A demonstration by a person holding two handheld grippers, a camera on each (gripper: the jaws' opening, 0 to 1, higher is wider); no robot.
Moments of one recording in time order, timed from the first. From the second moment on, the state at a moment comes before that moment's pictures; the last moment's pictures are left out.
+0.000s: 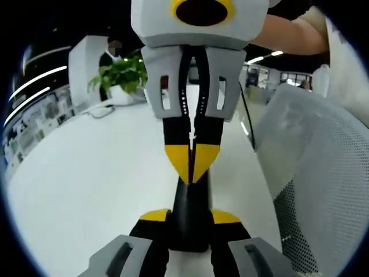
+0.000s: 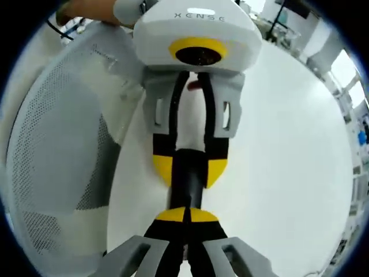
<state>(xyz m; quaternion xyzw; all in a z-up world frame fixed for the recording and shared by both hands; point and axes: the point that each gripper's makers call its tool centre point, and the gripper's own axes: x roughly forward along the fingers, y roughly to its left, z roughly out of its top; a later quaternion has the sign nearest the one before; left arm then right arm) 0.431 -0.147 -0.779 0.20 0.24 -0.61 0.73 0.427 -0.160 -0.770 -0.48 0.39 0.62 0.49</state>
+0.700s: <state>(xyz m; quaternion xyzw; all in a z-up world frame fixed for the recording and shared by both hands) 0.431 -0.147 -0.779 0.19 0.24 -0.61 0.73 0.428 -0.162 -0.778 -0.48 0.40 0.62 0.48</state>
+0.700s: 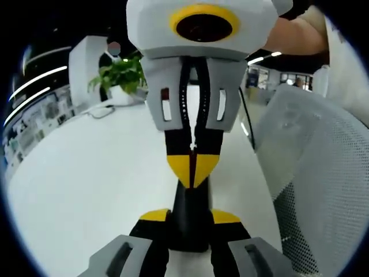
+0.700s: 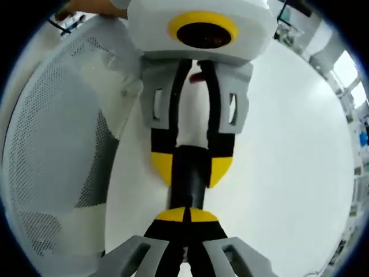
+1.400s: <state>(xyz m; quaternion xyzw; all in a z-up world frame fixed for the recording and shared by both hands) 0.431 -0.148 -0.779 0.19 0.24 -0.61 0.73 0.431 -0.165 -0.760 -0.47 0.38 0.61 0.50</state>
